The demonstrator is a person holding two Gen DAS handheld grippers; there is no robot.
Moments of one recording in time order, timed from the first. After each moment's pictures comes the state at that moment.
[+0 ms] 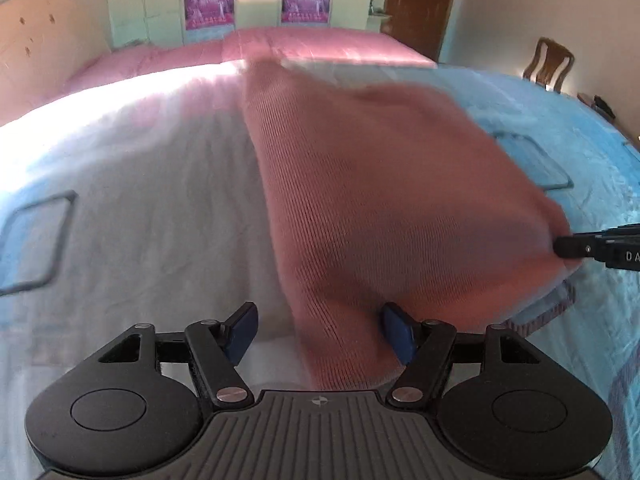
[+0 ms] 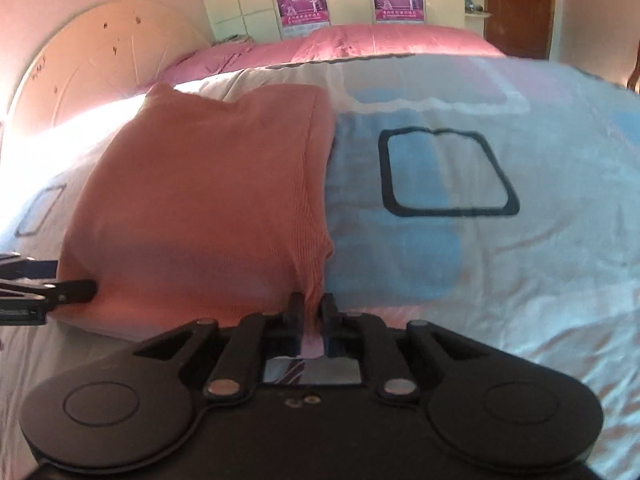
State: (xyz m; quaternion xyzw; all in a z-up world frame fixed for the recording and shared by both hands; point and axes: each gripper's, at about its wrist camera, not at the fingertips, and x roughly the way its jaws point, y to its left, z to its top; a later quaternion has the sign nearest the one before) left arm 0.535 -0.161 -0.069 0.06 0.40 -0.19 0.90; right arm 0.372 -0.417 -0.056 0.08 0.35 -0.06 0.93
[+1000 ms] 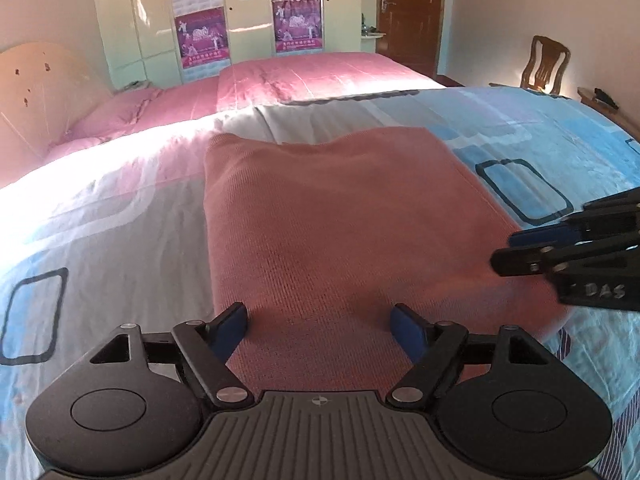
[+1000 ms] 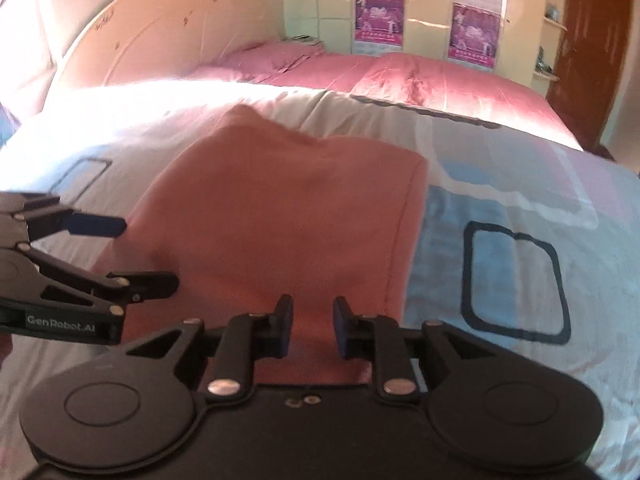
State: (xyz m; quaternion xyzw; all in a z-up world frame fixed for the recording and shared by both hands) left arm 0.551 -0.215 -0.052 0.10 0.37 -0.18 0.91; right arm 0.421 -0.376 -0.031 -0.01 0.34 0.01 0.94
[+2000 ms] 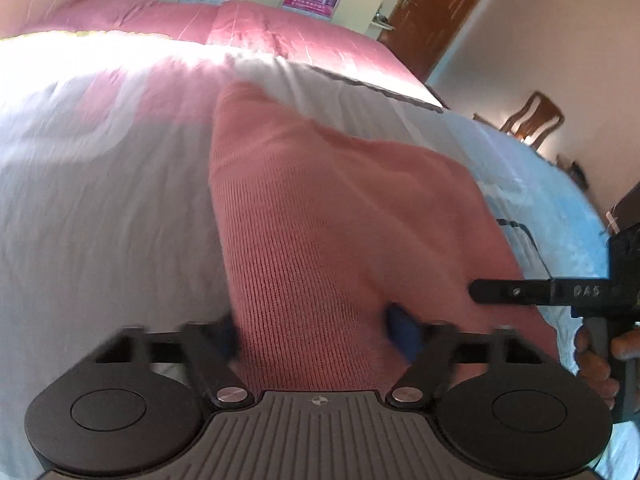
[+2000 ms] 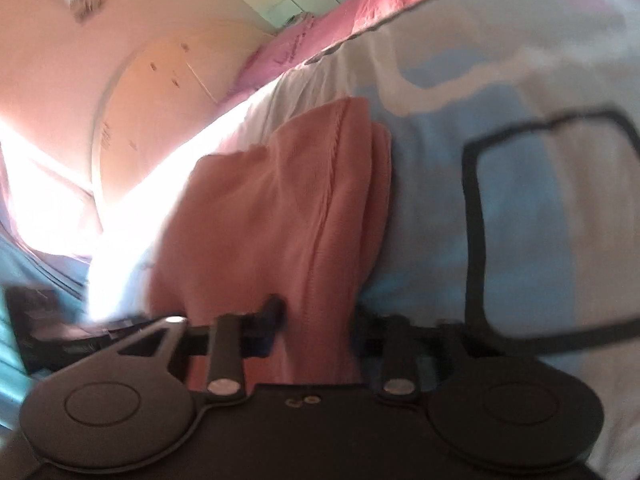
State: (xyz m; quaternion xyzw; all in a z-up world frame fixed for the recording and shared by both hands) left arm 0.645 -0.171 -0.079 -0.06 0.45 -0.23 0.86; right arm 0.476 -0.486 -0.064 0.27 0.38 0.12 0.88
